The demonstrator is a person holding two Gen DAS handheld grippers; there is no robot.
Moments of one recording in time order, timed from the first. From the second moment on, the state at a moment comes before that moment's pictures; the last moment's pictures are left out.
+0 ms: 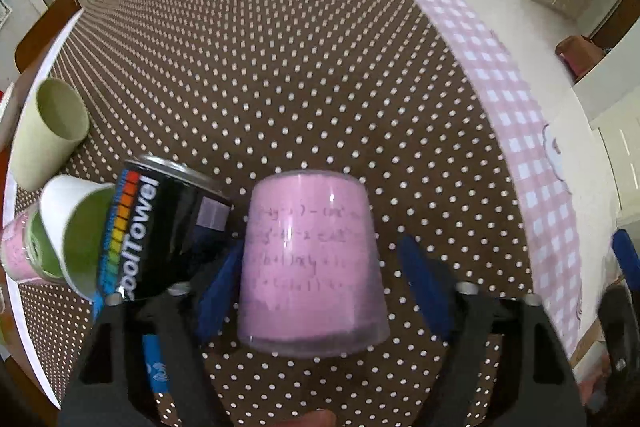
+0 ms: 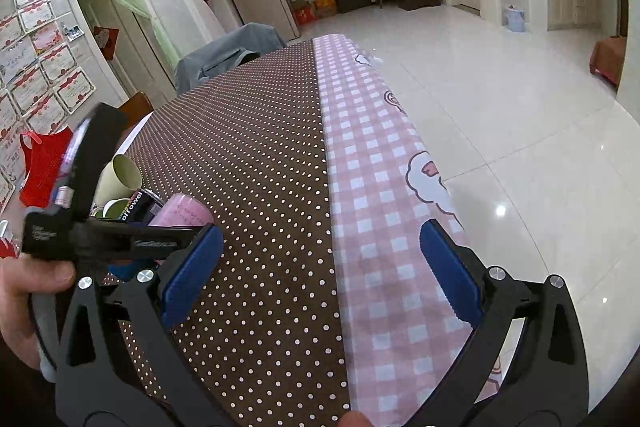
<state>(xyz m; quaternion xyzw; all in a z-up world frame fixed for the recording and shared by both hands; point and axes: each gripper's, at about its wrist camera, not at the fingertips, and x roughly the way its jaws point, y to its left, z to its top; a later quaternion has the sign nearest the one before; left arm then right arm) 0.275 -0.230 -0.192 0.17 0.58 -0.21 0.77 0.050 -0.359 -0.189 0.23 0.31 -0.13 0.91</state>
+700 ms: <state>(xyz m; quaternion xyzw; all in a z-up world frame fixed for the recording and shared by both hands) 0.236 -0.175 -0.149 0.12 0.54 -0.29 0.78 0.024 -0.328 -0.167 0.21 0.30 -0.13 0.92</state>
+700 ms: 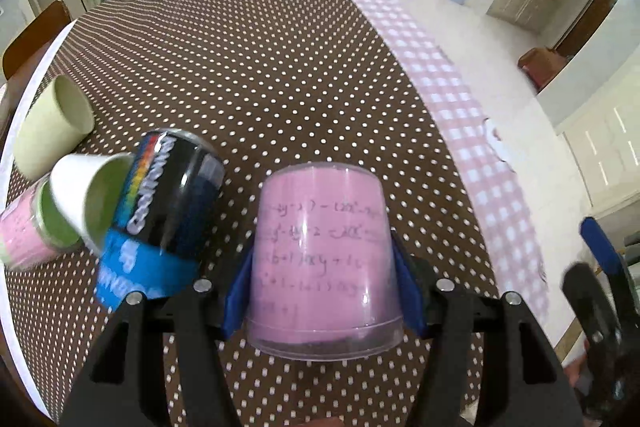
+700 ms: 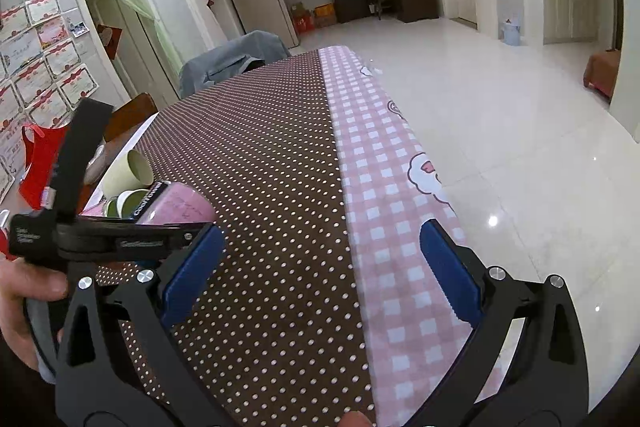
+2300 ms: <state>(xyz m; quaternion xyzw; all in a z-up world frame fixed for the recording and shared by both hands) 0.125 -0.079 -0.154 0.16 0.46 -0.16 0.86 0.015 -0.234 -0.140 0.16 0.29 -0.04 0.94</state>
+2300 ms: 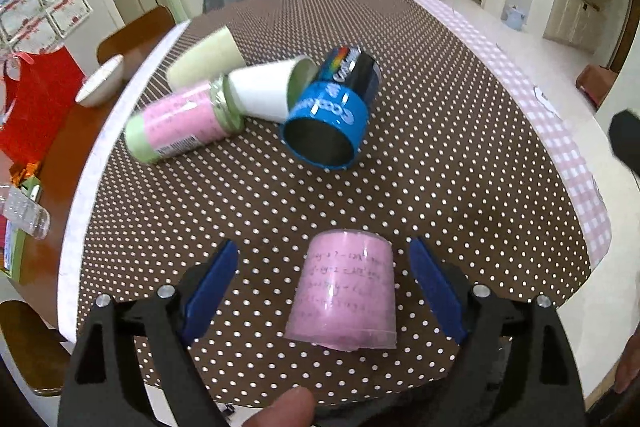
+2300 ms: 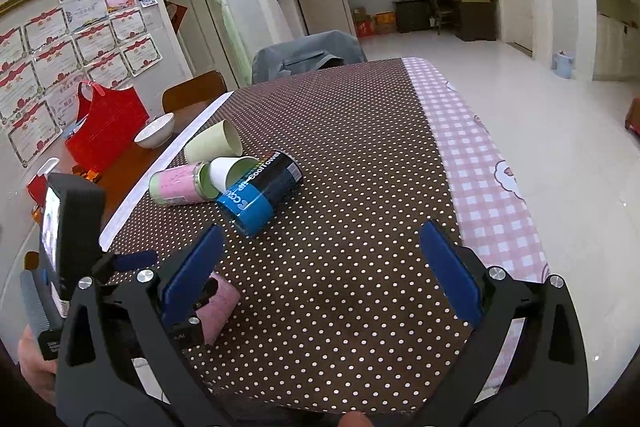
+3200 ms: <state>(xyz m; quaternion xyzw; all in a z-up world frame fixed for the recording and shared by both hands) 0.078 0.029 -0.088 0.09 0.32 -0.02 0.94 0.047 -0.163 -0.140 0.14 0.35 0.06 0.93</state>
